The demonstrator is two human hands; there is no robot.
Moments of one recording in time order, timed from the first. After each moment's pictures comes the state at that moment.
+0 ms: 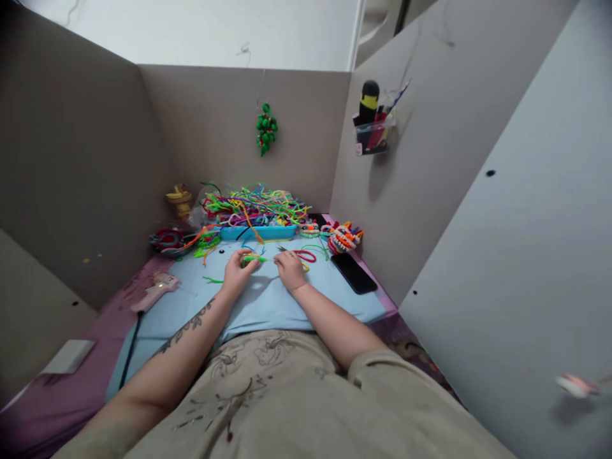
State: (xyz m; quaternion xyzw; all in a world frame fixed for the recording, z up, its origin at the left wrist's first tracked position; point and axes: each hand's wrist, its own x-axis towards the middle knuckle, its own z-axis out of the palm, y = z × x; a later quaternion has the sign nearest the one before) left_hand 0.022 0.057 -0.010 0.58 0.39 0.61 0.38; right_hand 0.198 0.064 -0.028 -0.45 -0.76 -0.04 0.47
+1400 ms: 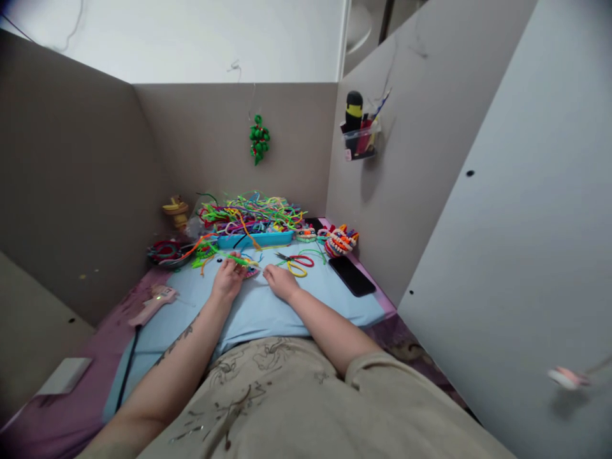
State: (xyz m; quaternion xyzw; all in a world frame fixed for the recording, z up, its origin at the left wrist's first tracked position) left_hand 0.008 0.075 -0.007 0.38 0.31 0.67 0.55; right_hand 0.180 0.055 -0.027 -0.50 -0.79 0.06 0.35
